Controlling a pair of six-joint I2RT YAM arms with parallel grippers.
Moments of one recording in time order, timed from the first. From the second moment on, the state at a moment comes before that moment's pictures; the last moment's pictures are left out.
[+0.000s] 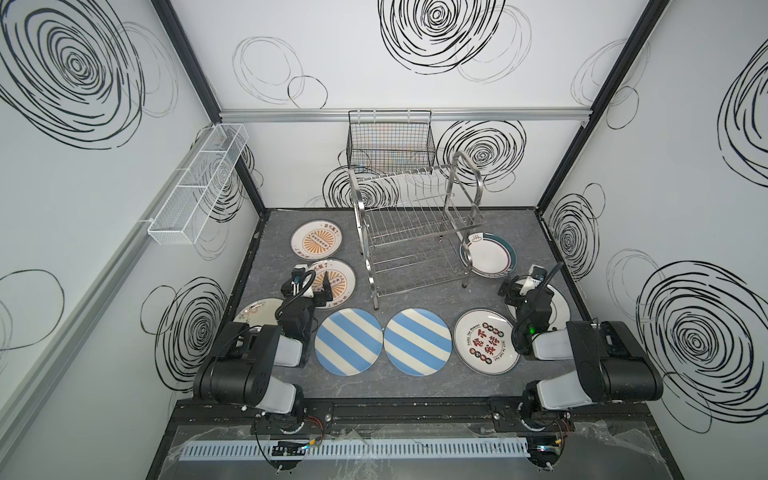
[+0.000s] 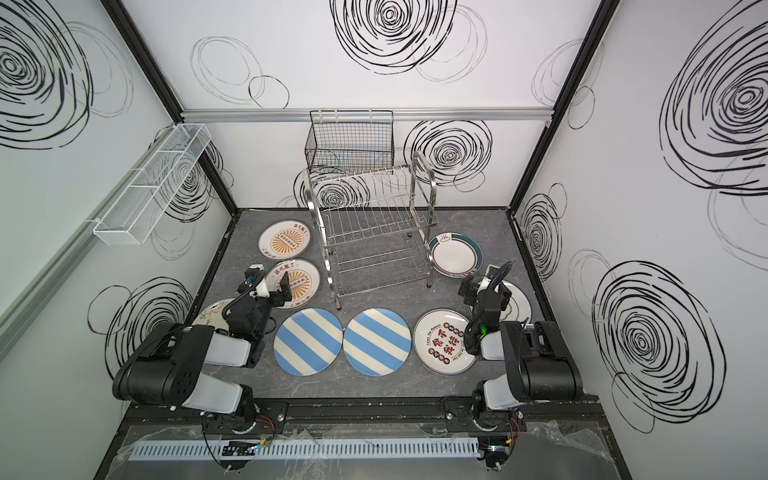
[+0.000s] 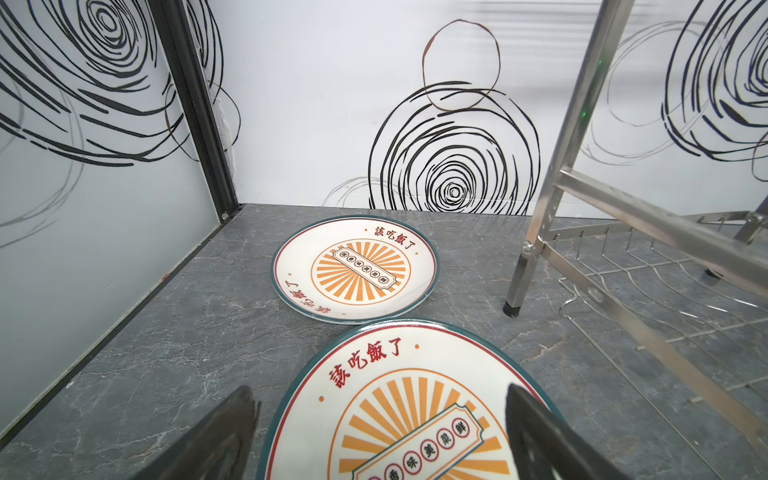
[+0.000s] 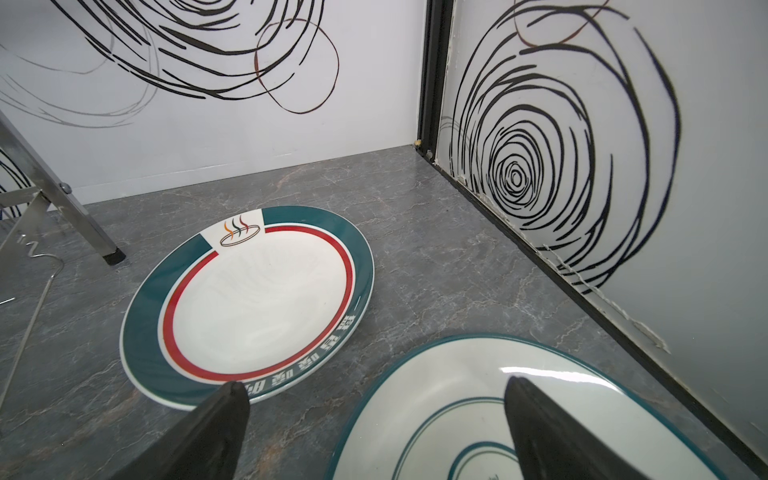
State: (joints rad) left arm -0.05 1.49 0.16 1.22 -0.12 -0.04; right arm -0.02 1.47 0.18 1.05 0.29 0.12
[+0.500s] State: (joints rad) left arm -0.24 1.17 0.52 0.61 -0.33 -0.12; right arm -0.02 1.19 0.61 0.39 0.10 0.19
